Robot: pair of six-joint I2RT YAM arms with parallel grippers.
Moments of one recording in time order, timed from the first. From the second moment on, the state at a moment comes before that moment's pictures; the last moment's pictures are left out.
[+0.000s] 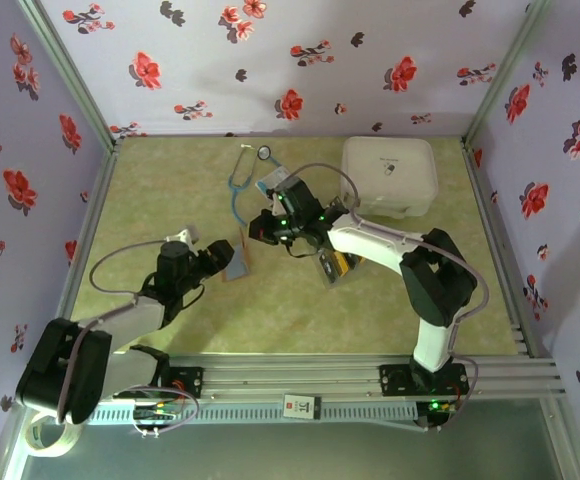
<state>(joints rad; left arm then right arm) -0.36 1.15 0.27 0.40 0.17 -0.85 0.79 1.82 1.27 -0.14 -0.44 0.90</state>
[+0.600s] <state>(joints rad) -0.36 1.22 0.41 0.07 0.07 -0.76 0.67 1.81 0.98 0.00 -0.45 0.92</state>
